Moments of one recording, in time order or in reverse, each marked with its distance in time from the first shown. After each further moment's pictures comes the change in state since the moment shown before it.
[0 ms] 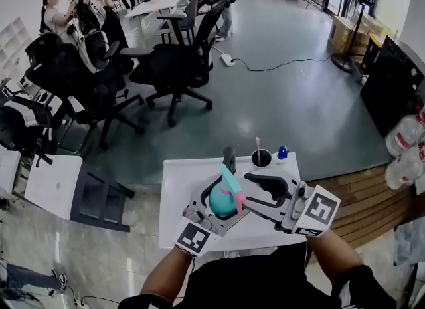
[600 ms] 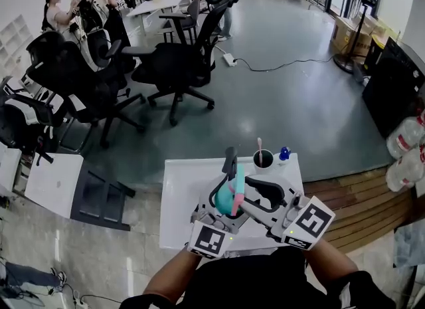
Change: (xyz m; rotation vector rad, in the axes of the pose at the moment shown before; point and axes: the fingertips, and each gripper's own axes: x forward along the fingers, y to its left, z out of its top) left arm 0.015 0.000 -0.020 0.109 0.078 0.094; right arm 0.008 -0.004 -0.012 0.038 0.067 -0.166
